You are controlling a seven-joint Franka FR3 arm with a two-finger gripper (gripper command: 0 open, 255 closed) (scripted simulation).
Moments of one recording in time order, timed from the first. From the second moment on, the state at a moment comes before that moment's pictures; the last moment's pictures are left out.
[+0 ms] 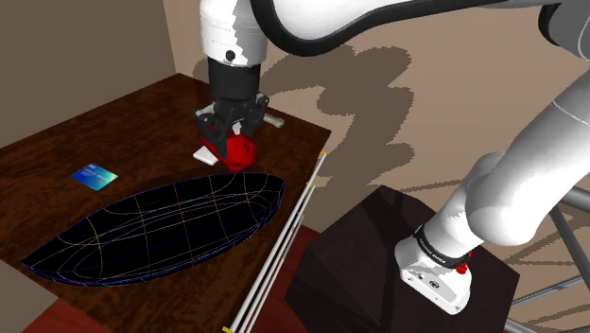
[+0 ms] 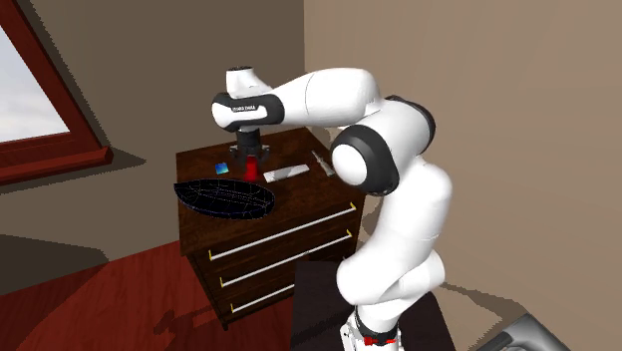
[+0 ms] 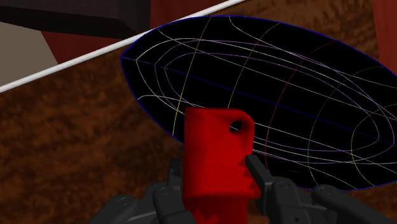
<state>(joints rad) 0.23 0.00 0.55 -1.88 0.03 1.90 0.67</state>
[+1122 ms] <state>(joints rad) 0.40 0.29 0.63 -1.67 -0.16 1.94 0.96</state>
